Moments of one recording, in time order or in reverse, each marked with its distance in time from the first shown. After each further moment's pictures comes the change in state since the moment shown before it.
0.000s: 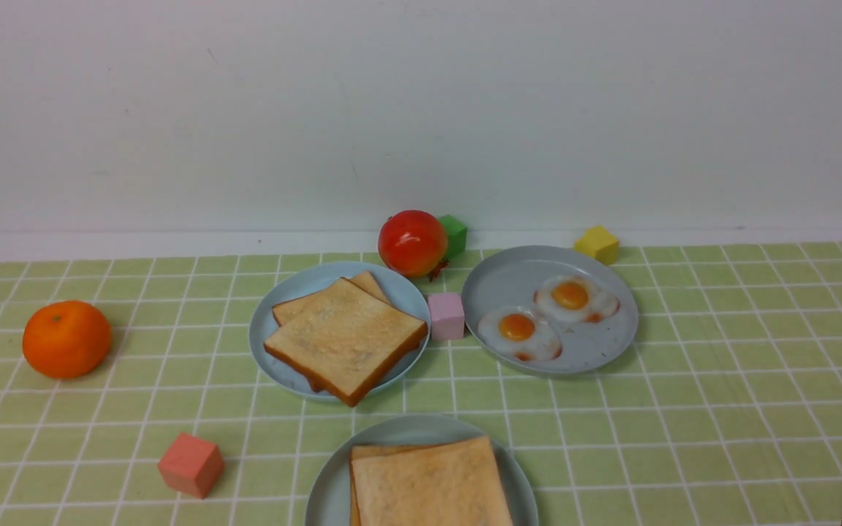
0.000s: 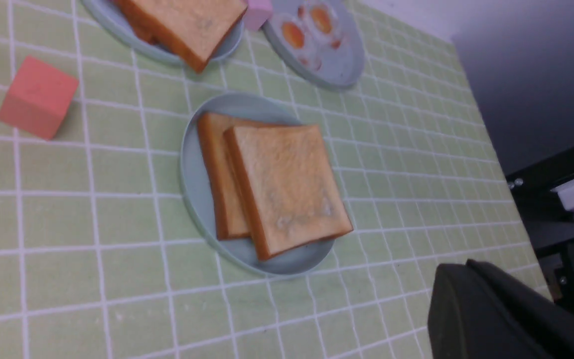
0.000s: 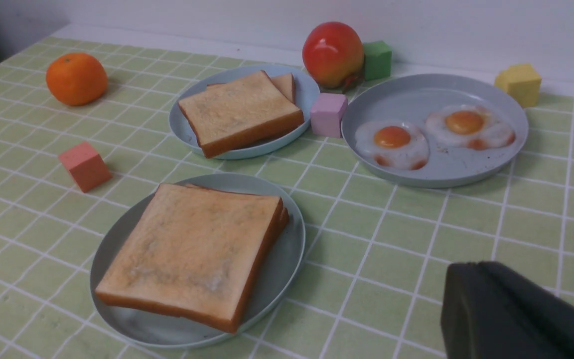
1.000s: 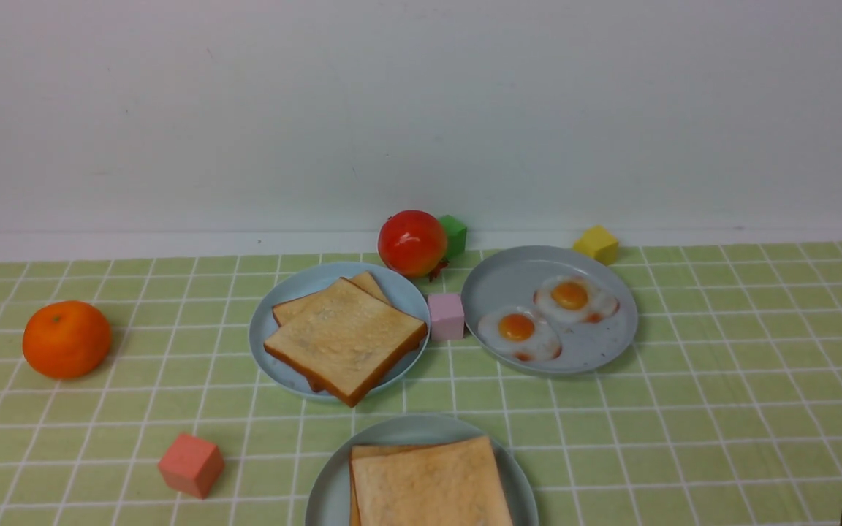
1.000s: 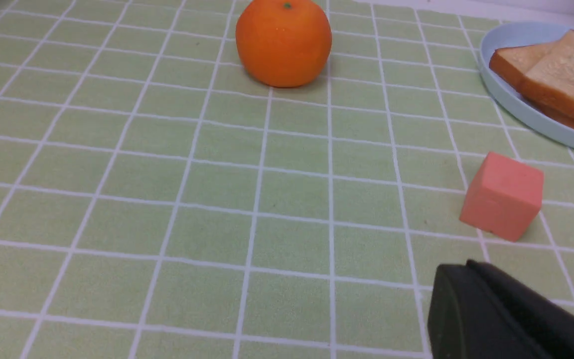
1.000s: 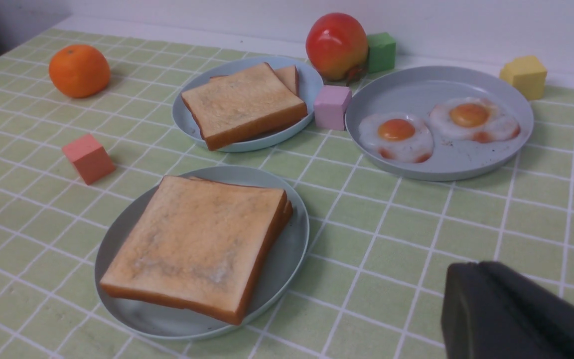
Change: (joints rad) right arm 0.000 0.000 0.000 0.001 0.012 0.000; left arm 0.502 -0.246 0.586 0.329 -0.400 0.308
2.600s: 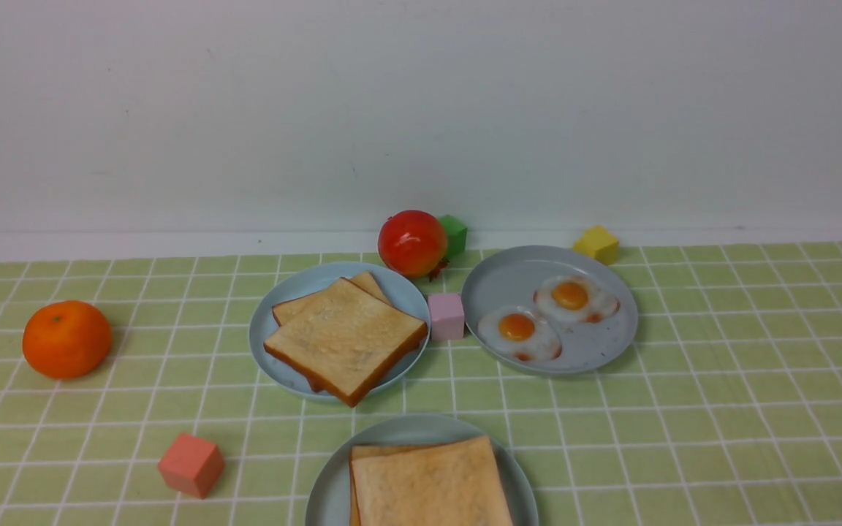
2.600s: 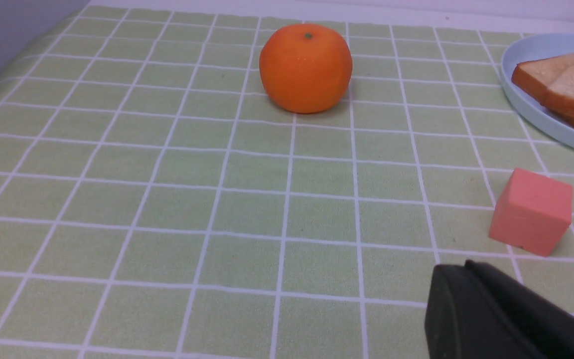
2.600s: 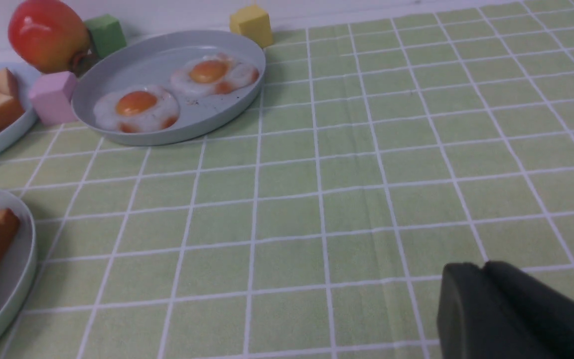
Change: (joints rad) right arm -0.278 -0.289 0.279 -0.430 -0.043 0.447; left arm 0.002 0.000 0.000 0.073 -0.022 0.003
